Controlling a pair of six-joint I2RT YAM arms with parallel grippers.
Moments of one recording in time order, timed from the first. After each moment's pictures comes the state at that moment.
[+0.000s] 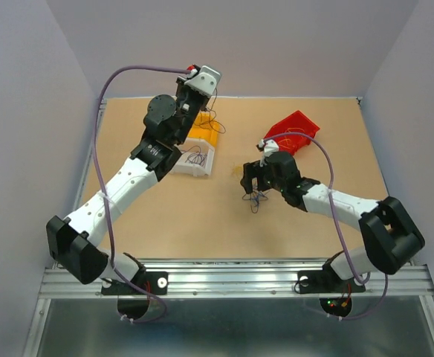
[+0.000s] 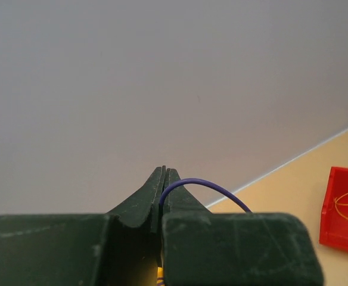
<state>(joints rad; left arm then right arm) -0.64 1.37 1.39 0.31 -0.19 0.43 0.60 1.41 0.75 0.14 0.01 0.23</state>
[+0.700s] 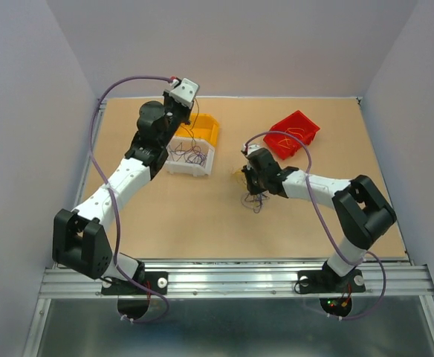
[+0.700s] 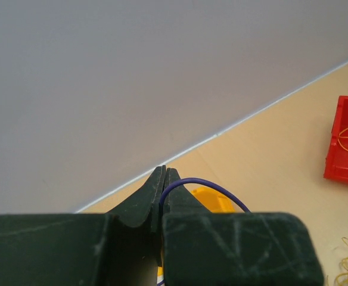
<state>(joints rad) -0.41 1.41 1.17 0.35 0.04 0.28 0.63 1.69 0.97 -0.13 0.05 0.23</state>
